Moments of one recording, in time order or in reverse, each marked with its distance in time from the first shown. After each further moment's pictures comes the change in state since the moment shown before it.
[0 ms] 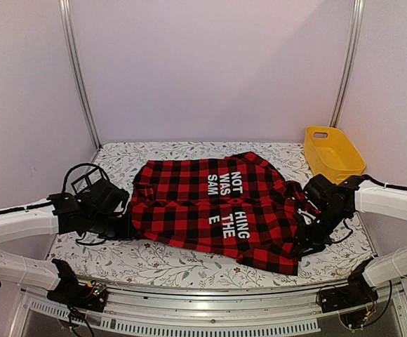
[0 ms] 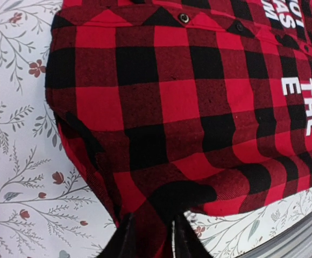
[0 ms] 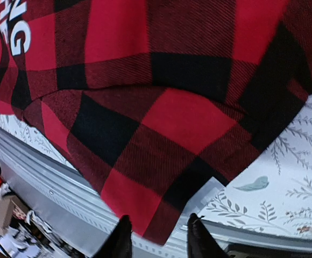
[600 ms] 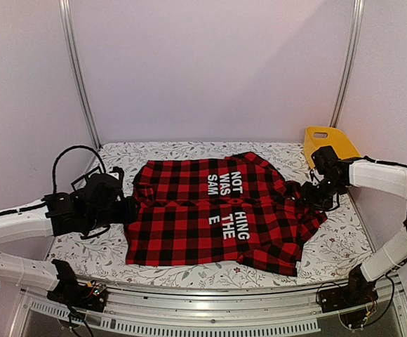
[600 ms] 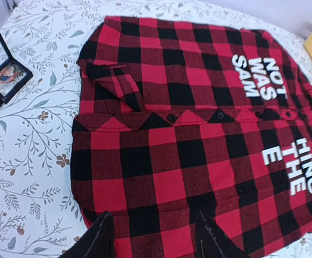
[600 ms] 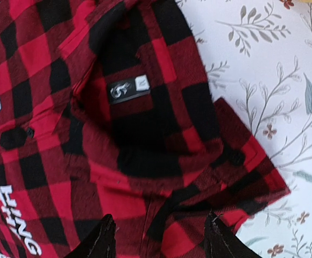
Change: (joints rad) left arm -0.081 -0.082 0.032 0.153 -0.328 0.040; right arm -0.262 0.201 0.180 0.290 0.374 0.013
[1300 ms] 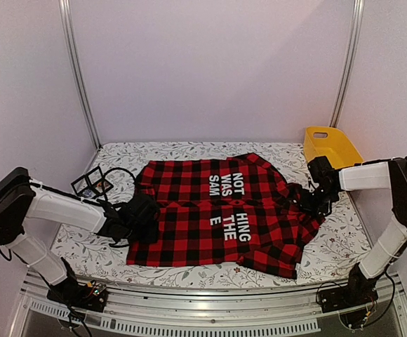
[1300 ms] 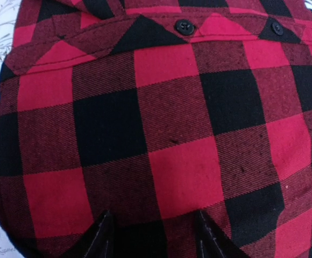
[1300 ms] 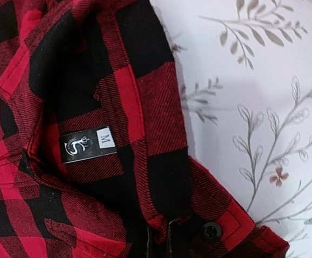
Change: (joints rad) left arm 0.004 0.571 -0.013 0.247 0.112 0.043; right arm -0.044 0.200 -0.043 0.240 0.065 -0.016
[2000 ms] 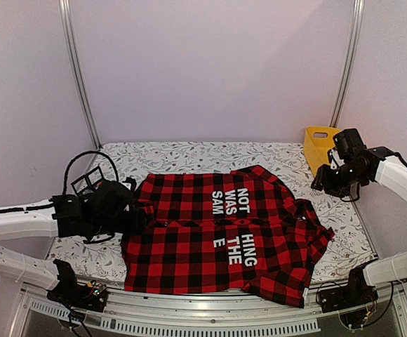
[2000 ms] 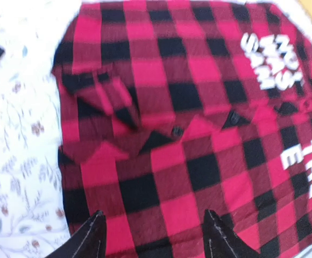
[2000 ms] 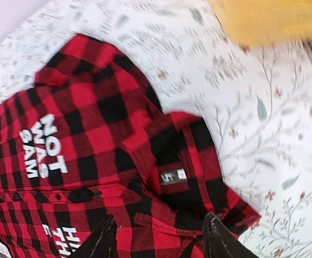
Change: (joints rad) left arm -0.130 -0.441 0.004 -0.336 -0.052 -0.080; right arm 0.005 -0.449 0.067 -0.396 -0.026 0.045
